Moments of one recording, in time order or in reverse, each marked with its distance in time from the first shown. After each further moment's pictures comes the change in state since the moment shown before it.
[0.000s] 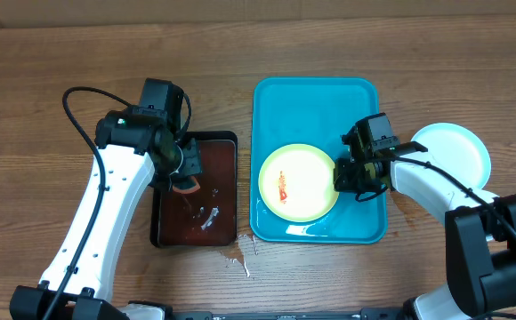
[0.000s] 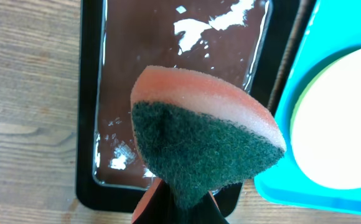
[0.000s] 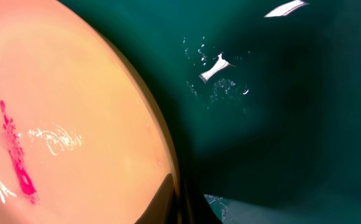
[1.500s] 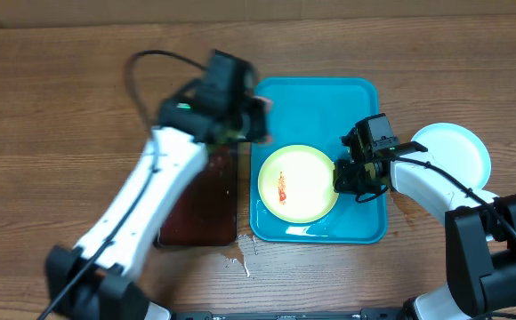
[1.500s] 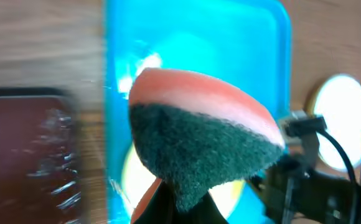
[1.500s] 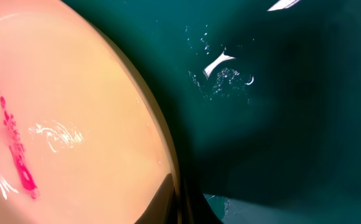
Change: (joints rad) left arm -0.283 0.159 0.171 0.358 0.145 -0.167; right arm 0.000 0.000 0.000 -0.016 -0.011 0.000
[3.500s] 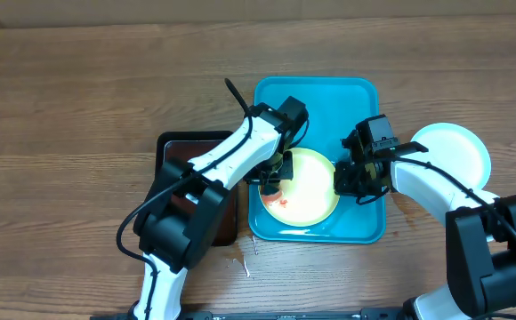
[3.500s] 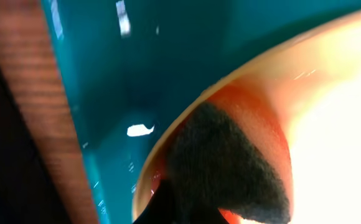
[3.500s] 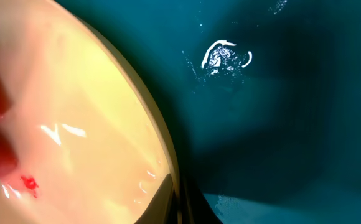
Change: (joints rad) left arm -0.146 0.463 0.056 -0.184 -0.155 -0.070; right arm -0.001 -0.002 -0.002 -0.026 -0.003 -0.003
